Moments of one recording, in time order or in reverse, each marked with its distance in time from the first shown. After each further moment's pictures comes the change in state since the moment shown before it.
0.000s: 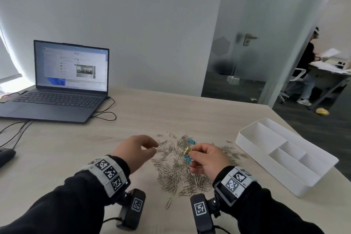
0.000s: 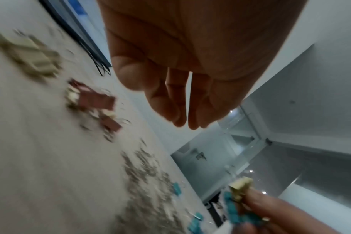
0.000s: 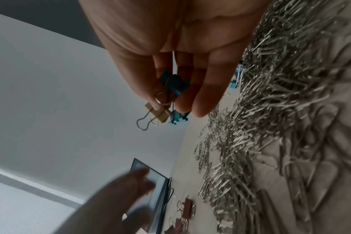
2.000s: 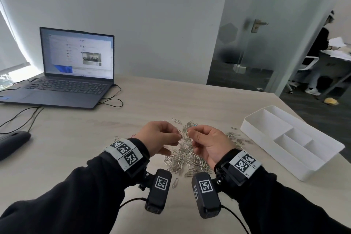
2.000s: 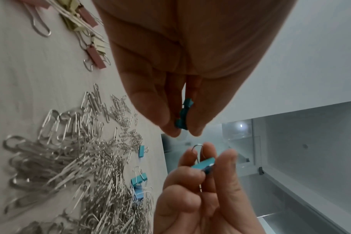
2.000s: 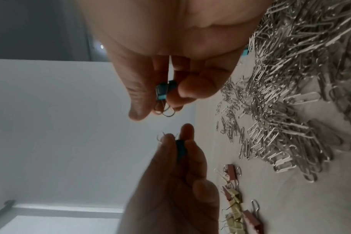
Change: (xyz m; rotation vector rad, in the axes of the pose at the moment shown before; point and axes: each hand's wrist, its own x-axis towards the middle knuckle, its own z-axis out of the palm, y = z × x) left_hand -0.011 0.030 0.020 -0.662 -0.150 -0.098; right_hand -0.015 -0.015 0.018 0.338 -0.116 0.014
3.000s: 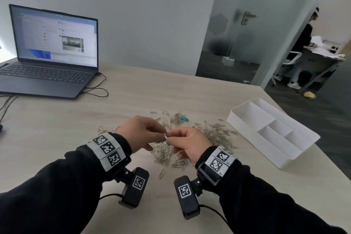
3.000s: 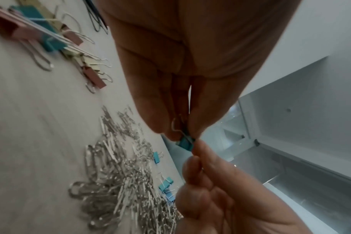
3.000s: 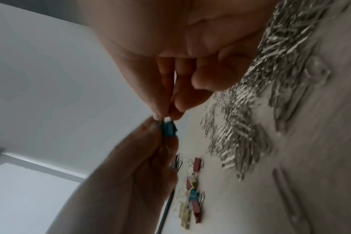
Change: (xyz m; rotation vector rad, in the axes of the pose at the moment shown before) left_hand -0.001 -0.008 -0.009 0.374 -0.038 0.081; right_hand -0.006 0.019 0.002 -0.427 -0.031 0.031
